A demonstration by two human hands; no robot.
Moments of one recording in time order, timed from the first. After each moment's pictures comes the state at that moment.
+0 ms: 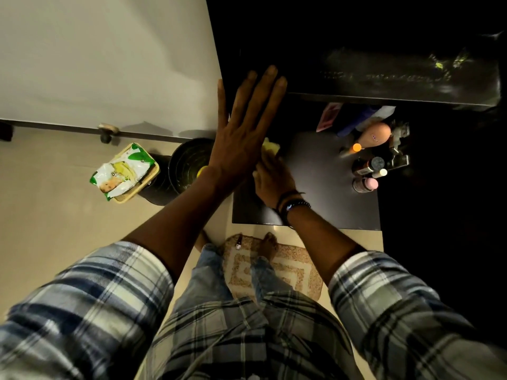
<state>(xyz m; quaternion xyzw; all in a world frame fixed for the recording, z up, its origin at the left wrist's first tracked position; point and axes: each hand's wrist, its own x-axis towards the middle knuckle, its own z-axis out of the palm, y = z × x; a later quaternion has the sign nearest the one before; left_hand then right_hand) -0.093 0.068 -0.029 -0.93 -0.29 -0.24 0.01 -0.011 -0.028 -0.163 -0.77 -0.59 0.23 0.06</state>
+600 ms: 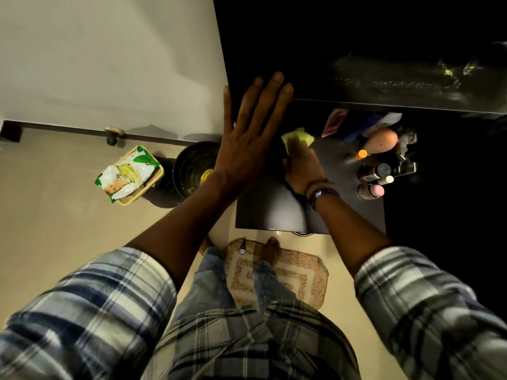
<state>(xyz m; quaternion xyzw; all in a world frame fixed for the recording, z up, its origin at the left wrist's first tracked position) -0.092 0.066 -0.029 -0.92 -0.29 -0.25 0.02 0.054 -0.018 -0.151 -0.80 -0.55 0.24 0.06</state>
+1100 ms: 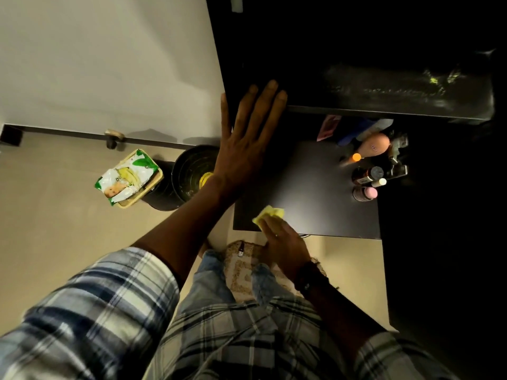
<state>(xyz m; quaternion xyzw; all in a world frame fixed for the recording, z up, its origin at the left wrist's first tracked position) -0.090 0.064 -0.028 -0.92 -0.30 -0.26 0.01 -0.043 -0.156 -0.158 -0.72 -0.66 0.18 0.10</state>
